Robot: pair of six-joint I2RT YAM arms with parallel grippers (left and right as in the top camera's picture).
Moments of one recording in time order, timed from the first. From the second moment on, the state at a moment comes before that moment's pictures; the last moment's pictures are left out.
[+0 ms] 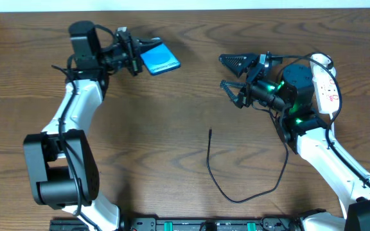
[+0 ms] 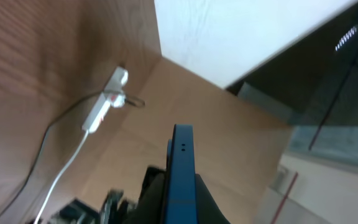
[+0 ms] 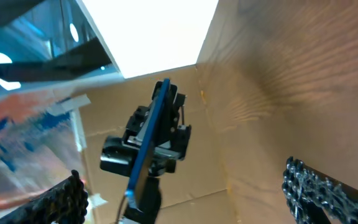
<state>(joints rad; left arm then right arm) 0.08 1.81 1.23 0.18 1.19 -1.66 0.28 1.43 0.80 0.43 -0.66 1.55</state>
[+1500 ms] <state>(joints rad) 0.21 1.81 1.23 0.18 1.42 -1.50 0.48 1.59 1.19 -0.57 -0.07 1.04</state>
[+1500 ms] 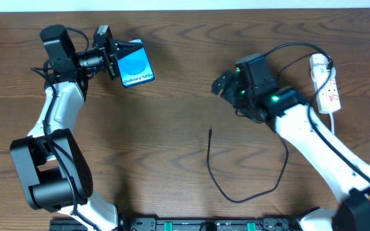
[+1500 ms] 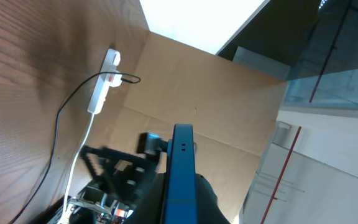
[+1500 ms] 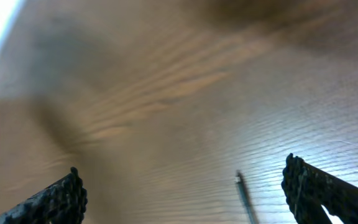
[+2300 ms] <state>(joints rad) 0.21 1.81 1.23 0.18 1.42 -1.45 0.69 1.77 1.19 -0.69 0.00 0.97</state>
